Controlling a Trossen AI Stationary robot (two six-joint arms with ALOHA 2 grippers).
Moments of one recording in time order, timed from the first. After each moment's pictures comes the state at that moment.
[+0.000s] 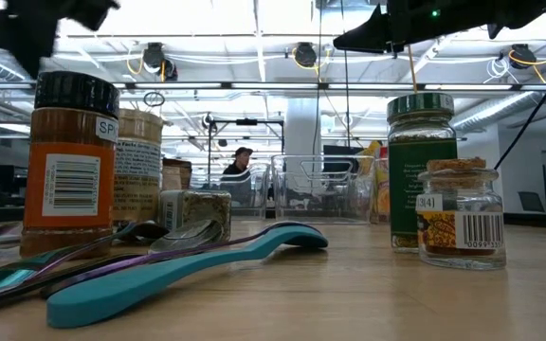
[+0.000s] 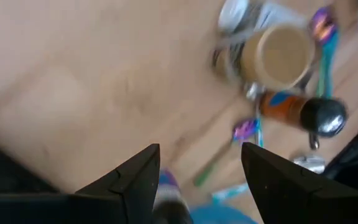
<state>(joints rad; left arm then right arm) -0.26 1.07 1.06 -1.24 0.04 -1.15 -0.13 1.03 0.65 0.33 0.21 -0.34</state>
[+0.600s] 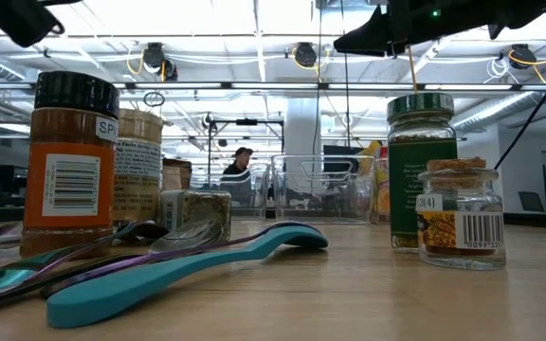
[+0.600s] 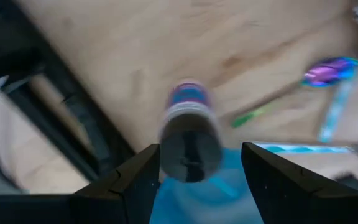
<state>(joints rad) -0.54 1.25 1.04 -1.38 0.17 -1.64 -0.13 1.03 0.65 0.31 0.21 -0.29</state>
